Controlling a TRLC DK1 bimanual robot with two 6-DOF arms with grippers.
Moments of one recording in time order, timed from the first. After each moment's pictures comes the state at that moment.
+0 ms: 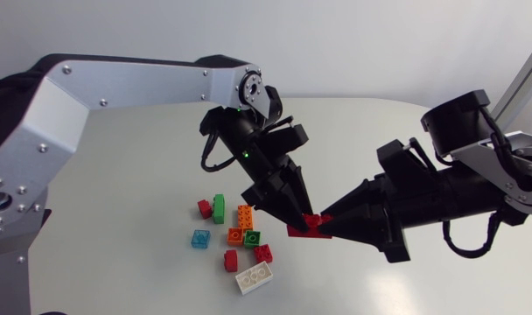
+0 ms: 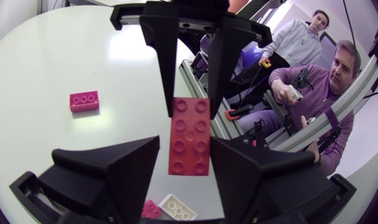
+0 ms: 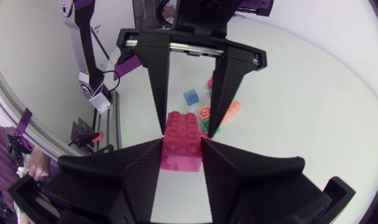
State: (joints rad) left arm -0.64 2.13 1.82 -1.35 0.95 1.20; right arm 0.30 1.13 0.76 -0.55 -0.84 -0.48
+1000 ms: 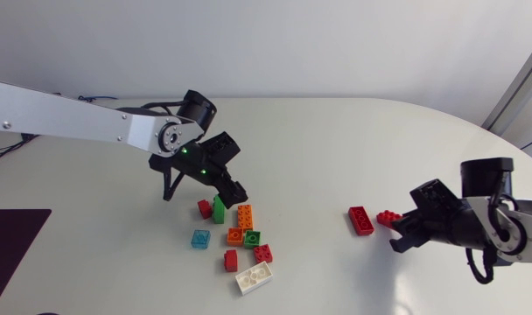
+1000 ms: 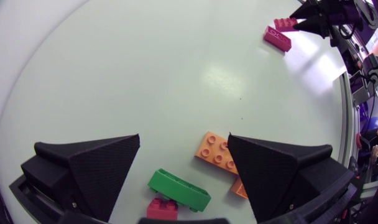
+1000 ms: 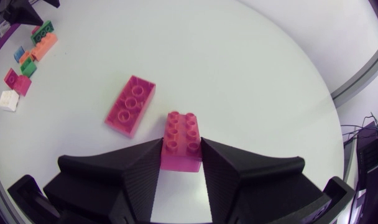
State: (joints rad) left arm -0.43 1.88 1.20 -0.38 0.27 0.48; right arm -0.08 1.28 0.43 0.00 -0.15 -0.51
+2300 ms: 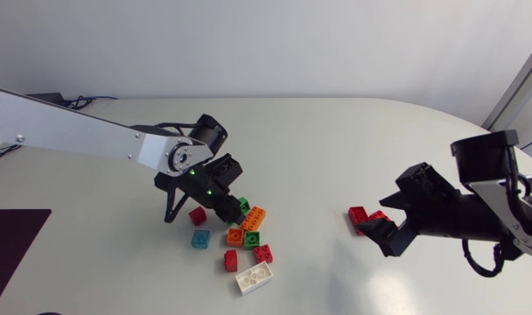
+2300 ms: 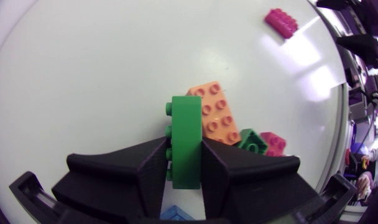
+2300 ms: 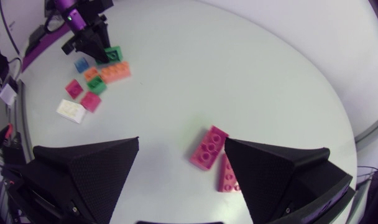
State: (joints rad) left arm -0.50 1.87 1.12 -0.44 0.26 0.29; right arm 0.13 1.05 0.56 -0.32 -0.35 -0.45
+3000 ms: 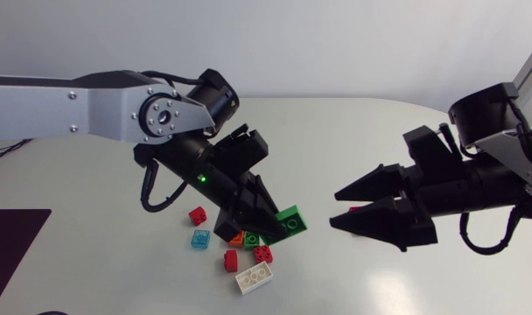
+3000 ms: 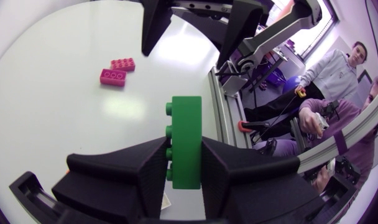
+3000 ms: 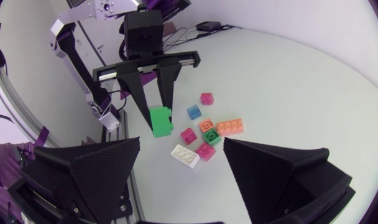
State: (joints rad) left arm -0.64 1.66 1.25 -0.81 0.83 0.67; right arm 0.18 1.11 0.78 -0.60 -0.99 -0.47
